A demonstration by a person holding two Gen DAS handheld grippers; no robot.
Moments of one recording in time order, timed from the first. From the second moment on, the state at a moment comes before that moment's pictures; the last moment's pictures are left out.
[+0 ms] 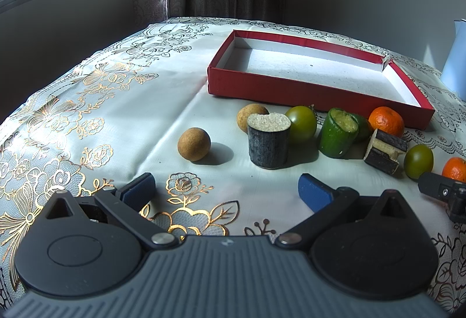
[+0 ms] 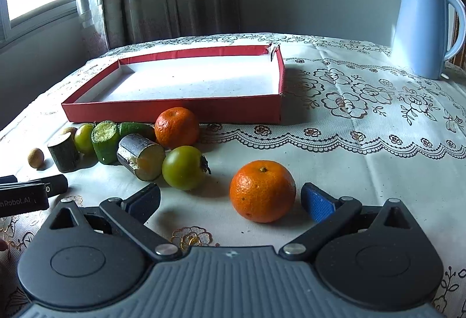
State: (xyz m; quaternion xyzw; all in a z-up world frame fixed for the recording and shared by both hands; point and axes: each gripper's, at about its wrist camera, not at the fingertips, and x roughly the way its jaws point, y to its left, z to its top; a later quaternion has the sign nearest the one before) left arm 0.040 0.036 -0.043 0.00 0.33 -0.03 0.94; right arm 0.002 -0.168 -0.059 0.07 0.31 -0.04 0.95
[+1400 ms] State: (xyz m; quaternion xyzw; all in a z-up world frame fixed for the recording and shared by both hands) left arm 0.040 0.037 -0.043 0.00 0.33 -0.03 0.94; right arm -0.016 -0.190 -0.057 0.01 0.28 0.00 0.96
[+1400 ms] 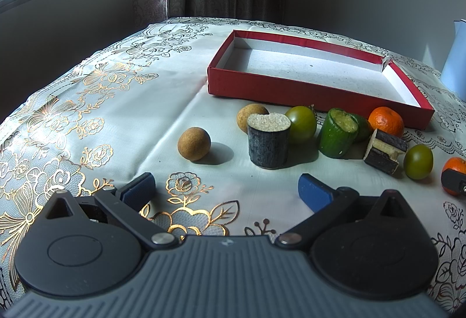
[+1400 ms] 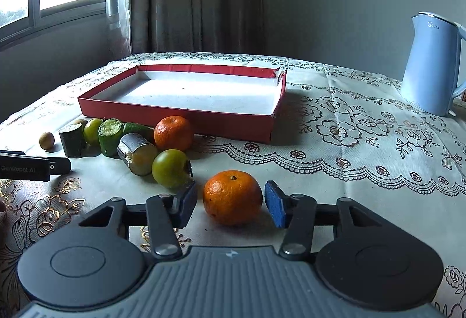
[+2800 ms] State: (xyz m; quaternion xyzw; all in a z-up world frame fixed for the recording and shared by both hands) left arm 0.040 0.037 -0.044 0.00 0.33 -0.03 0.94; right arm 0.130 -0.202 -0.050 0.03 0.29 -0.04 0.96
